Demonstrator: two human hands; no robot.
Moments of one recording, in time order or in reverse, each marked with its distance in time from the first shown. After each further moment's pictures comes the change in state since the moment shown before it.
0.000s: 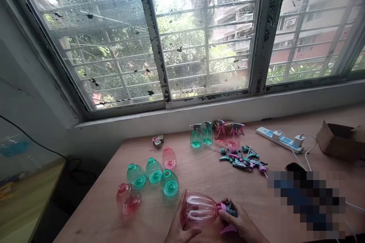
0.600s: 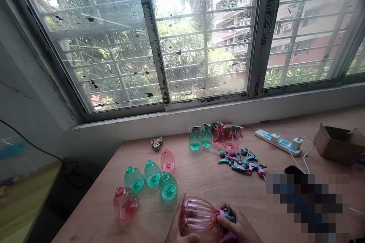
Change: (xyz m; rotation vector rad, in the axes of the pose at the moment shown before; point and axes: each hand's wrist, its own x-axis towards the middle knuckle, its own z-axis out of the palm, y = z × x) left_hand 0.005 -0.010 -0.007 -0.063 -0.044 0.027; right_hand -0.003 -0.007 0.000 -0.023 -0.096 -0.038
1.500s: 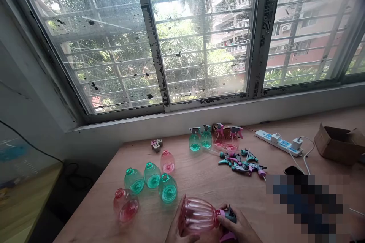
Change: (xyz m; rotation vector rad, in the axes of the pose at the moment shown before) left_hand 0.001 0.002 0.002 0.008 -0.020 0.045; right_hand 0.011 0.031 -0.012 0.011 0.011 -0.010
